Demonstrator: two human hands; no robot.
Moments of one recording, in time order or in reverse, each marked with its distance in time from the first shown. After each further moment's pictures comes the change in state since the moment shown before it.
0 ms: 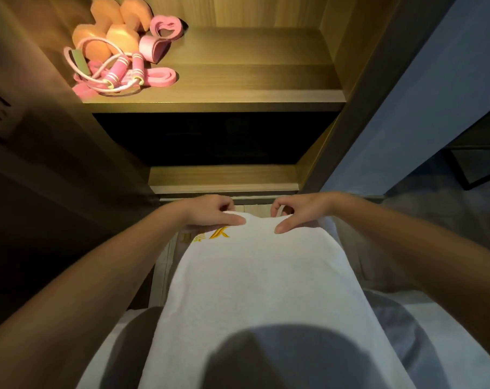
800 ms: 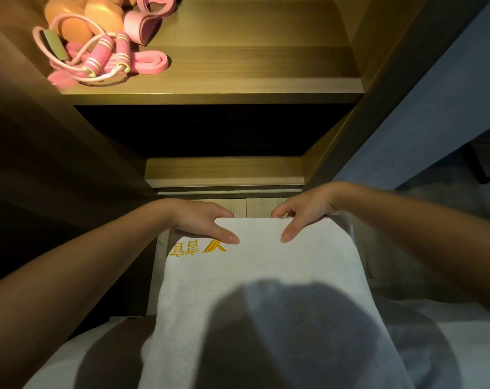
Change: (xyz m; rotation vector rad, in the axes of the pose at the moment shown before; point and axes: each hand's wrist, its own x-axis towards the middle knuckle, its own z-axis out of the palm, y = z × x) left_hand 0.020 -0.014 -0.028 -0.068 -0.425 -0.051; right_hand 0.024 -0.007 -0.034 0.101 -0.390 0.019
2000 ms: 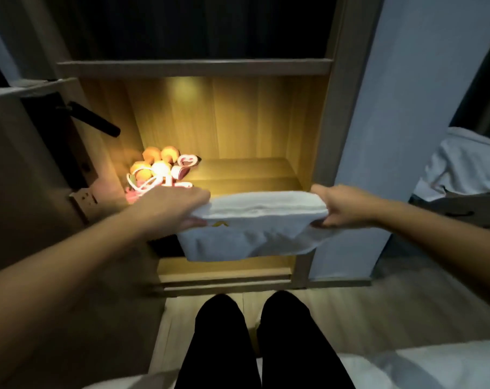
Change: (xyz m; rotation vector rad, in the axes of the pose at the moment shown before) left_hand -0.236 0.109 0.064 1.271 1.301 0.270; right_hand -0.259 -0.073 0.121 -0.857 1.237 -0.026
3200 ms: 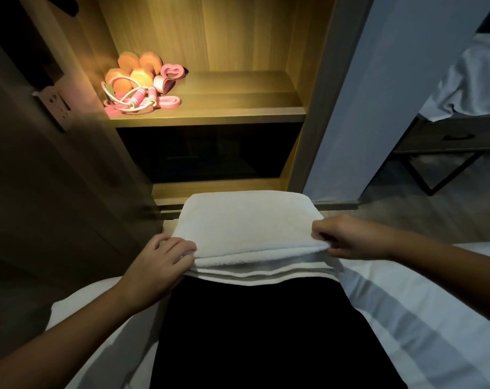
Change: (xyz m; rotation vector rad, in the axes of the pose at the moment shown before) left_hand -0.195 0.141 0.143 -0.261 0.169 0.109; right_hand -0.122 -0.037 0.165 0.256 -0.272 -0.261
